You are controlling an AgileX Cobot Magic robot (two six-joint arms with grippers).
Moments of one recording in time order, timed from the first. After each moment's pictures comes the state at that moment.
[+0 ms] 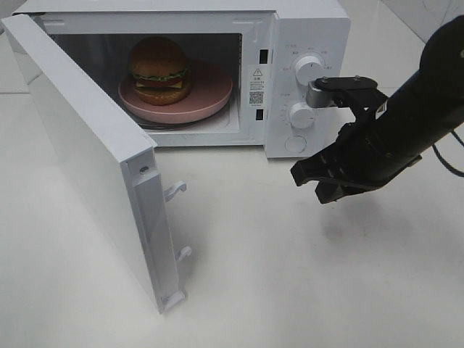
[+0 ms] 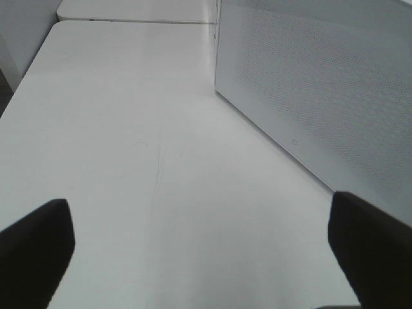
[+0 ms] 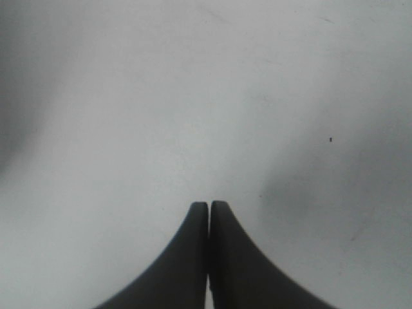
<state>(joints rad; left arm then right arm) 0.07 0.00 -0.52 -0.10 1.08 0.06 0.39 1.61 -0.87 0.26 0.48 -0.09</state>
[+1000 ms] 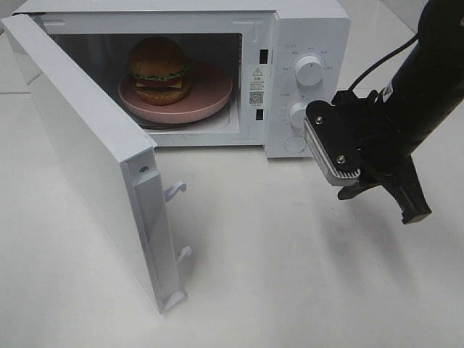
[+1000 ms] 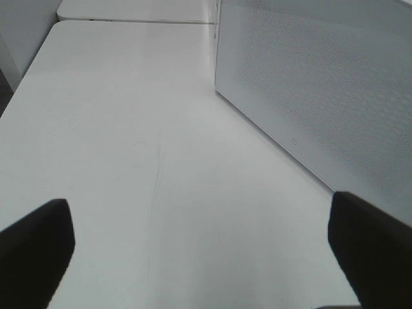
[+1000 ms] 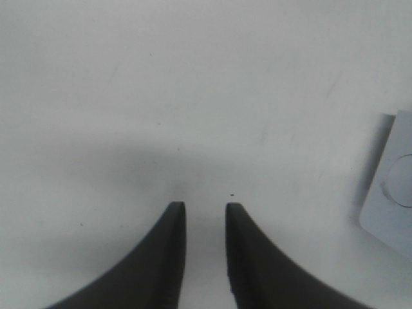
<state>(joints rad) 0.07 0.00 -0.52 -0.10 1.08 0.06 0.39 1.61 -0.97 0.07 0.66 -1.41</state>
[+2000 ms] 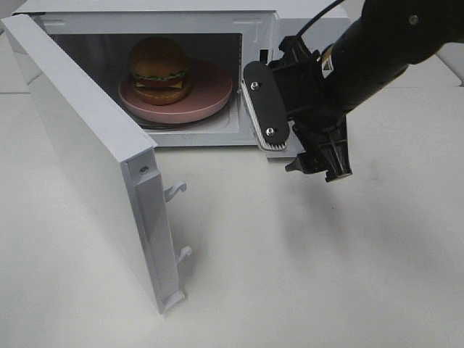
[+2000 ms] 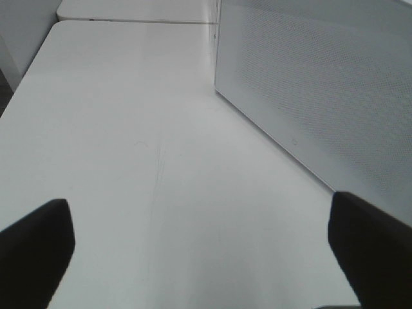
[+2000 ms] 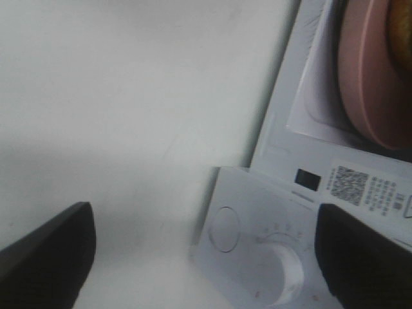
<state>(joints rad) 0.07 0.00 -0.52 -0.10 1.08 0.06 0.58 1.65 -1.08 -0.16 0.43 -1.13</state>
